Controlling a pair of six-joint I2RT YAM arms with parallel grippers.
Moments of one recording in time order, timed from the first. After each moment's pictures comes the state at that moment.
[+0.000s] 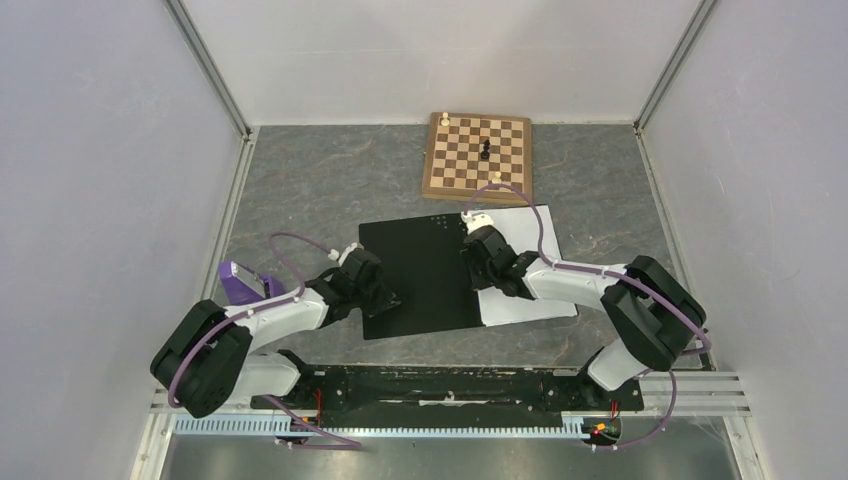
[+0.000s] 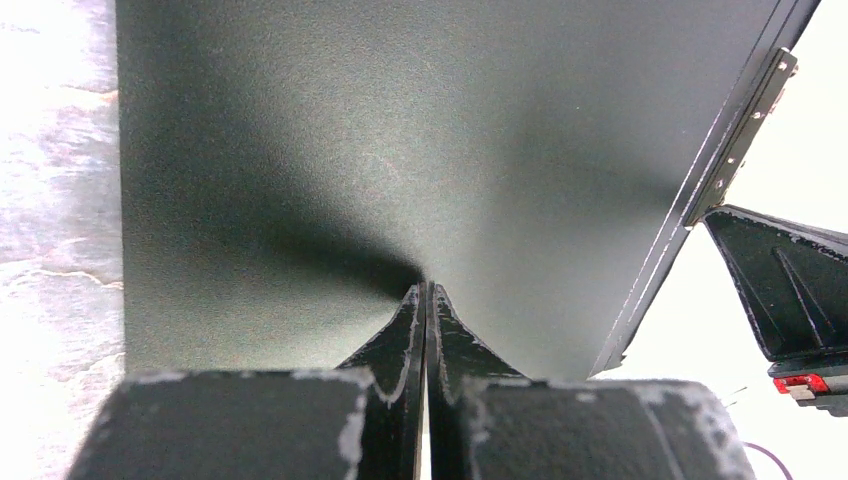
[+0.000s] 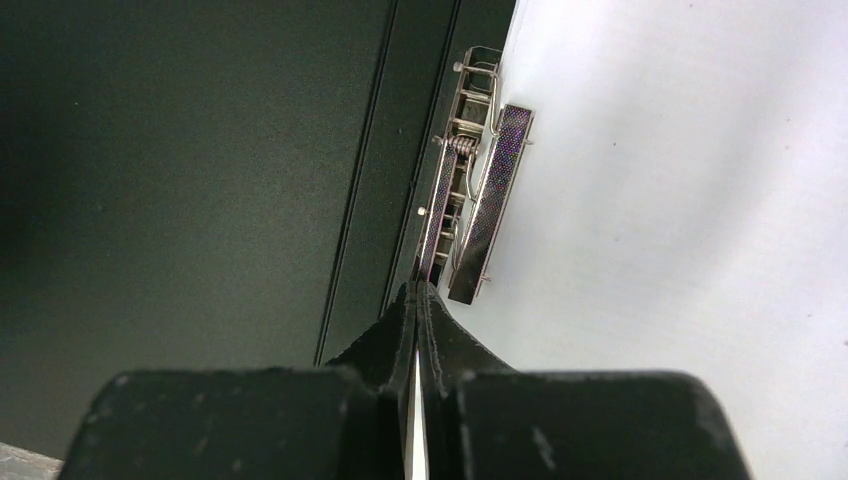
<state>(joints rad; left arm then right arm) -0.64 1.27 0.44 -0.11 -0.02 -1.14 0.77 1.57 0.76 -0.10 0.23 0.35</state>
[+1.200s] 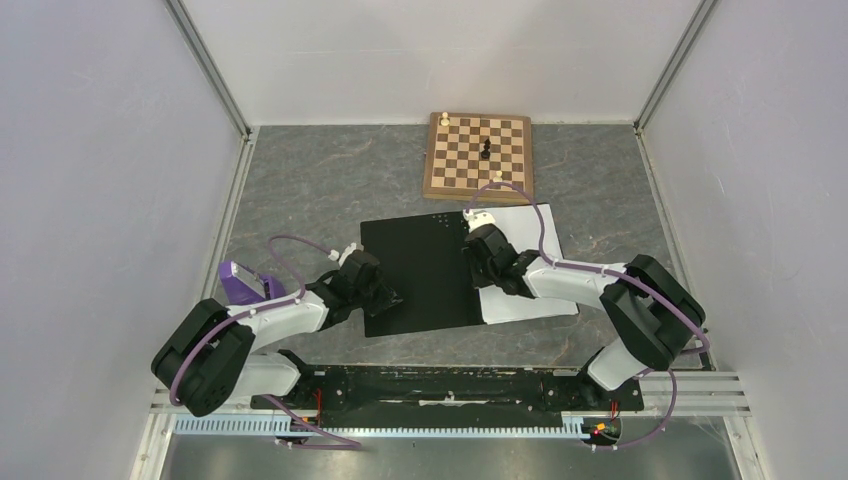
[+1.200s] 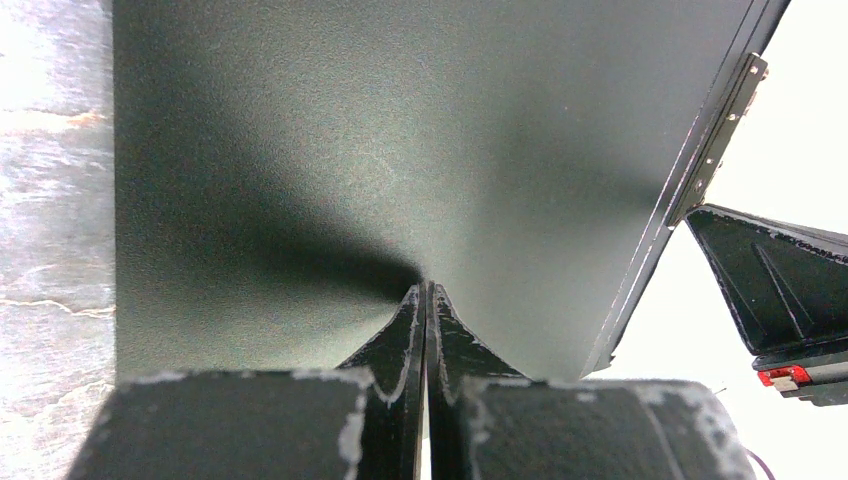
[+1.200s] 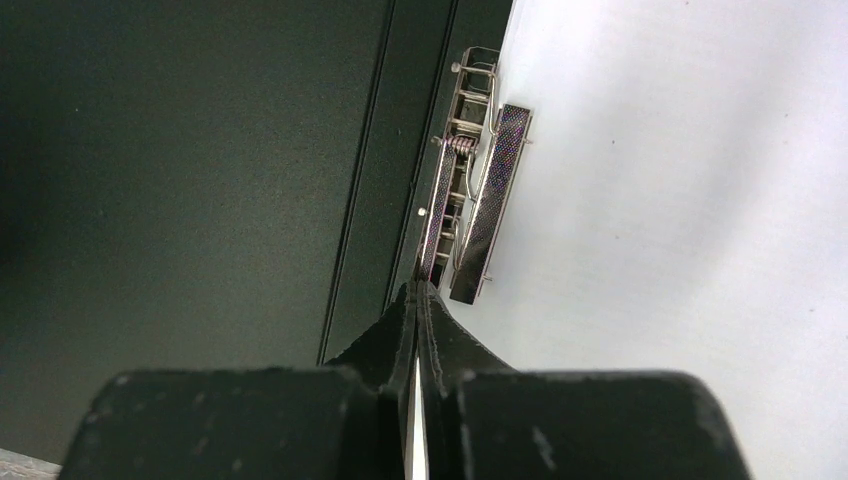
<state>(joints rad) -0.65 1.29 0.40 -0.01 -0.02 -1.16 0.74 1.57 0.75 -0.08 0.22 0.35</state>
